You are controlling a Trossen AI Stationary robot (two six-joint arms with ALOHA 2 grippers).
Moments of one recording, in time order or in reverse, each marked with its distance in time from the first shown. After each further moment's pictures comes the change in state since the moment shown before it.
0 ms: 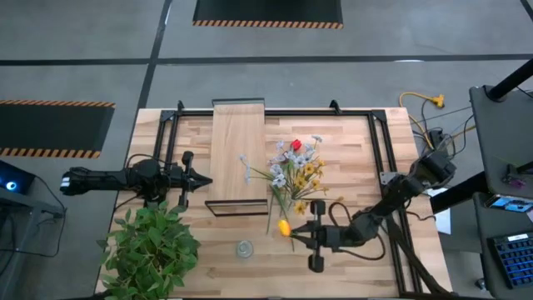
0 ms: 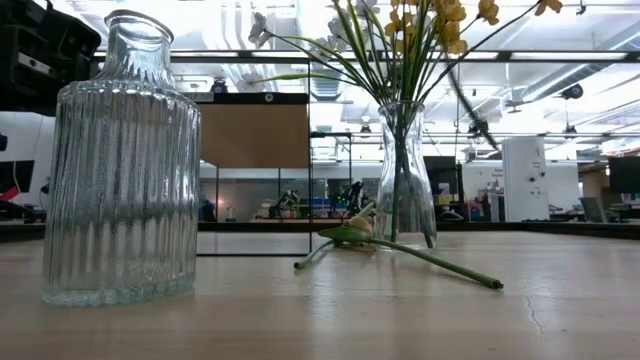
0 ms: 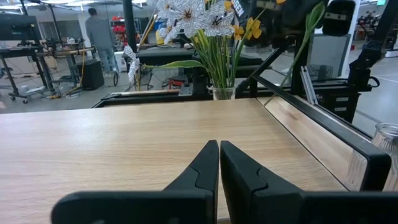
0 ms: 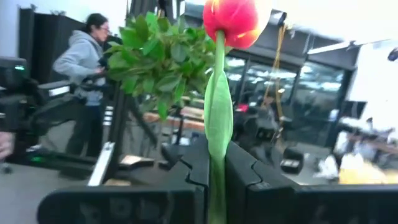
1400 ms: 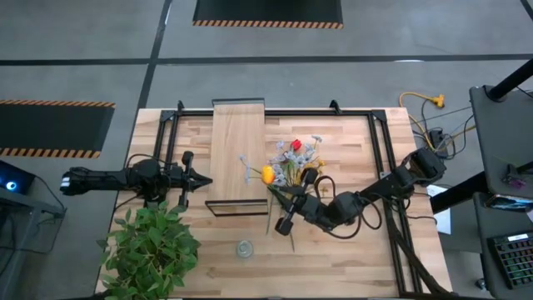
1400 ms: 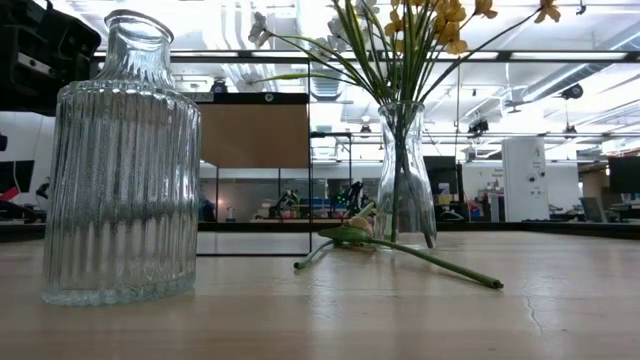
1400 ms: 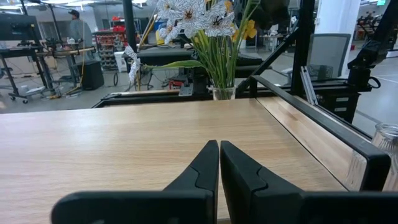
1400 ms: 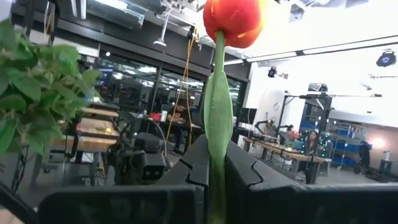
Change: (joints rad) left arm 0.000 0.000 0.000 0.000 0.000 0.000; right arm -0.214 0.053 0.251 0.014 0.128 -0.210
